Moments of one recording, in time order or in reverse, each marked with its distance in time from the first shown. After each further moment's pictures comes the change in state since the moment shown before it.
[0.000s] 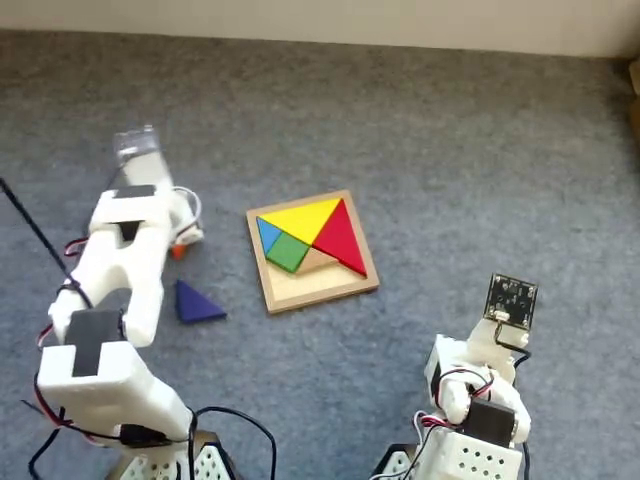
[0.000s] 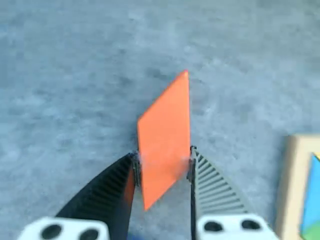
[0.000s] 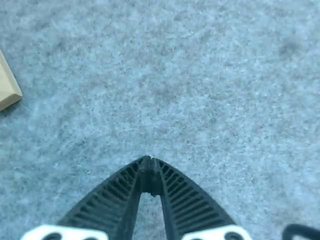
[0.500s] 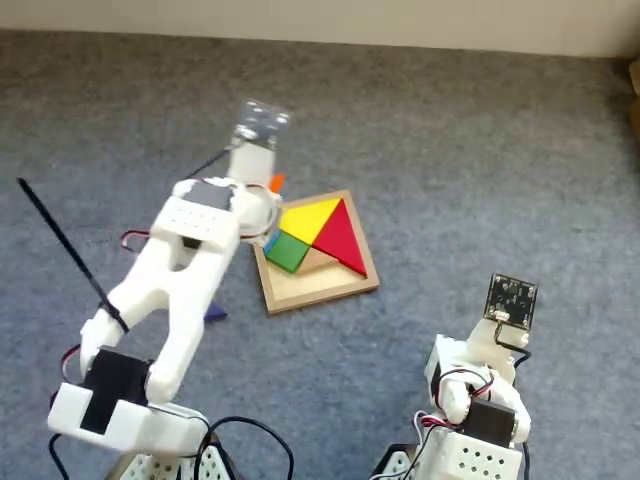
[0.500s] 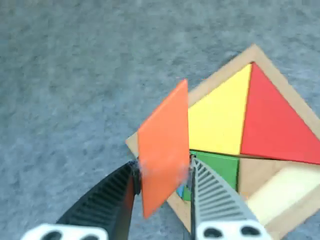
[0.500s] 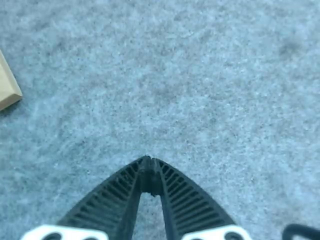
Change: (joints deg) left arm 19.9 -11.9 0.1 1.5 -18.8; right arm 0.0 0.0 0.0 0.0 0.0
